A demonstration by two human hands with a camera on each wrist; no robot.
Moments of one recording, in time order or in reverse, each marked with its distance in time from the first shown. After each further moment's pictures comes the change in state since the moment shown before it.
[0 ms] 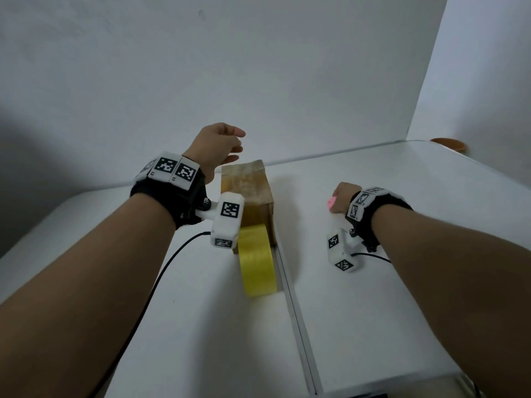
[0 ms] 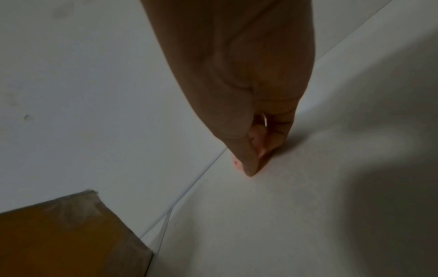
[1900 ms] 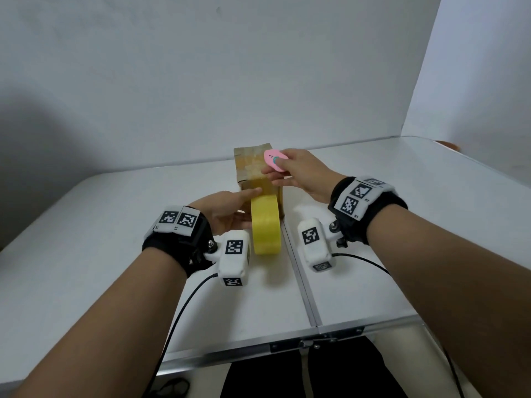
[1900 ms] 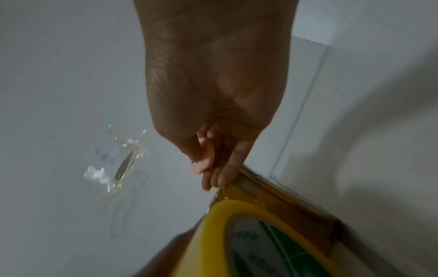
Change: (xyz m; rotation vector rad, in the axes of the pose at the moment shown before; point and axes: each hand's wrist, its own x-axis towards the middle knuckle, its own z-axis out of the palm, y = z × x) left_hand -0.127 -0.055 0.007 -0.131 -0.281 -0.479; right_hand -0.143 -0.101 -0.021 1.093 -0.149 -0.457
